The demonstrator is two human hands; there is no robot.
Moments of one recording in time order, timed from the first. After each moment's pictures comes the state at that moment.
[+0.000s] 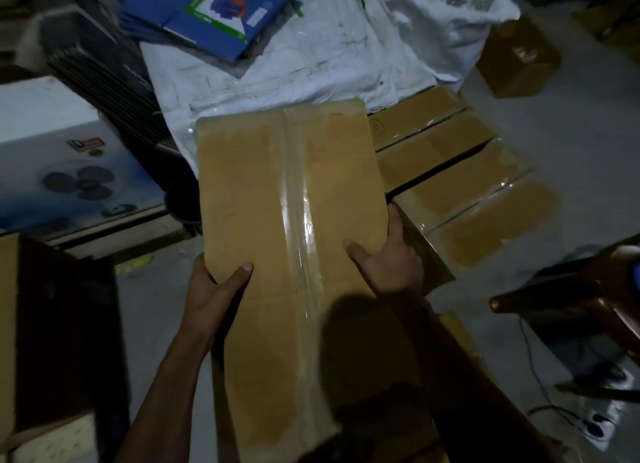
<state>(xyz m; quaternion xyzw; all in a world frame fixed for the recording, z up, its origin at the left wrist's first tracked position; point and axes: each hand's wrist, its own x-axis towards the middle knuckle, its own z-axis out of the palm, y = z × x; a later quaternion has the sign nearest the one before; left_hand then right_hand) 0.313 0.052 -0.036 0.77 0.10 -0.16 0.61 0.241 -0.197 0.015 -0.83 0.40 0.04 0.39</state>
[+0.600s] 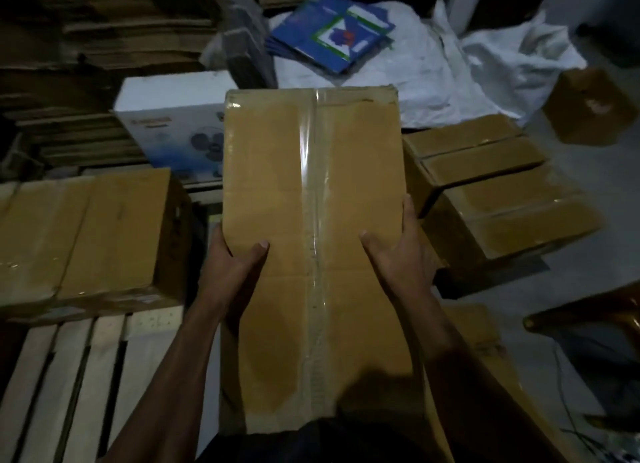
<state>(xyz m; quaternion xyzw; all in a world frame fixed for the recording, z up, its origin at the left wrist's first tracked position) 0.093 0.224 0.083 0.81 0.11 -0.05 0.57 0.053 -0.036 0.101 -0.88 0.27 -0.03 0.38</state>
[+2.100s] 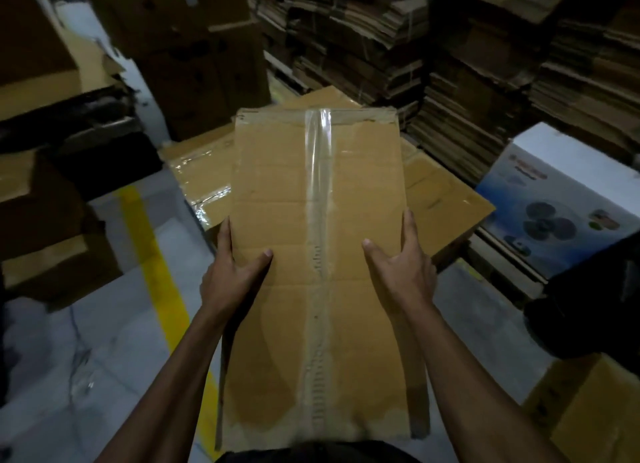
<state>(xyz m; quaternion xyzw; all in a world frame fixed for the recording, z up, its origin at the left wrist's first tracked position) -0.188 0.635 0.089 0.70 0.53 0.22 0.42 0.035 0.486 0.110 -0.90 -0.24 0.18 0.33</state>
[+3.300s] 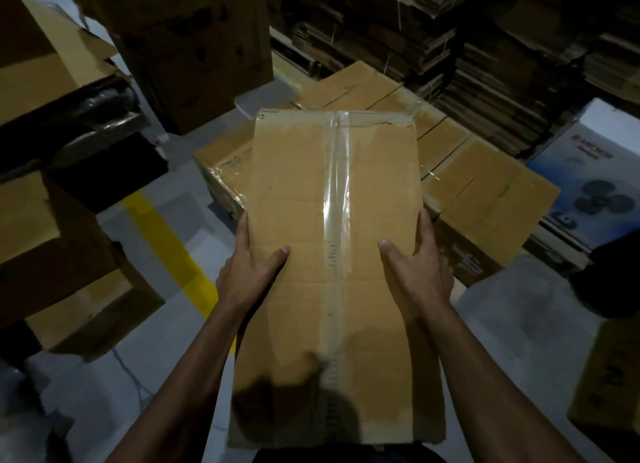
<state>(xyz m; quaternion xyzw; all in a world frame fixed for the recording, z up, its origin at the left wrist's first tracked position) -0.387 1.017 0.055 0.73 0.47 0.12 0.48 -0.198 0.828 0.091 -0.92 -0.14 0.19 0.31</state>
